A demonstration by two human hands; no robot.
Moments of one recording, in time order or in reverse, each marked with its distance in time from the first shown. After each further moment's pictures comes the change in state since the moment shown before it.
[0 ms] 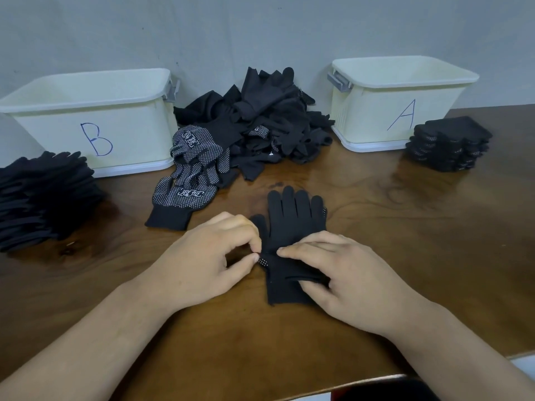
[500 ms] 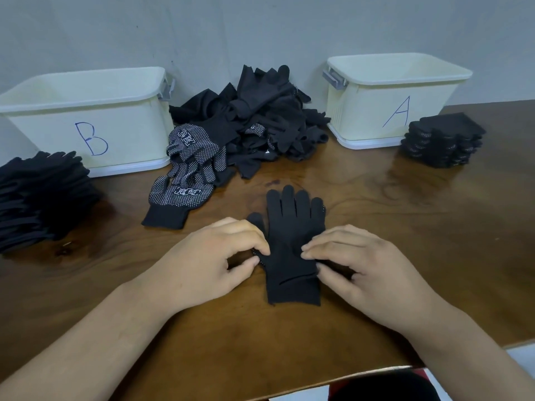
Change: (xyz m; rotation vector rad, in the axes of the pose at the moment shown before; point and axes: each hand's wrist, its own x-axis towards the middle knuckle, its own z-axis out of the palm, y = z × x) left_hand -0.001 0.002 0.005 -0.015 -0.028 0.044; right_hand -0.021 0.017 -0.005 0.061 0.222 -0.029
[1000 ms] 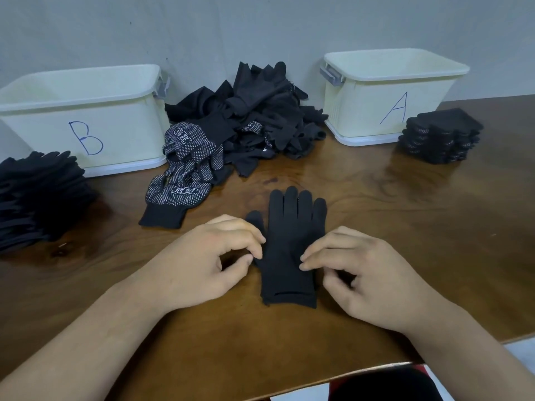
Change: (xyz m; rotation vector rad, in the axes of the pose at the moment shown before) left_hand -0.002 0.002 -0.004 -0.138 -0.008 -0.053; right_hand -0.002 -0.002 -0.002 0.024 -0.068 -0.023
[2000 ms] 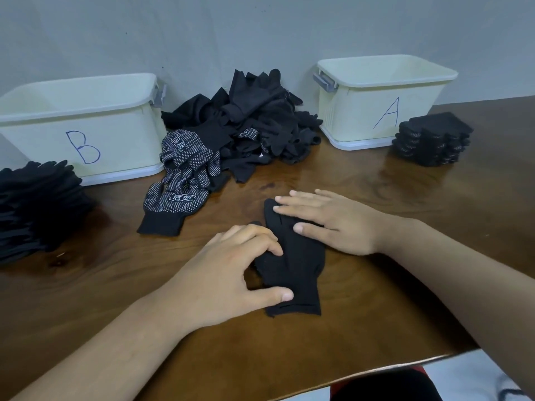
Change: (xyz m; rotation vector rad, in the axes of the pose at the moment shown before) left_hand 0.008 0.025 0.016 0.143 -0.088 -0.065; right_hand 0.081 0.070 -0.005 -0.162 -0.482 0.023
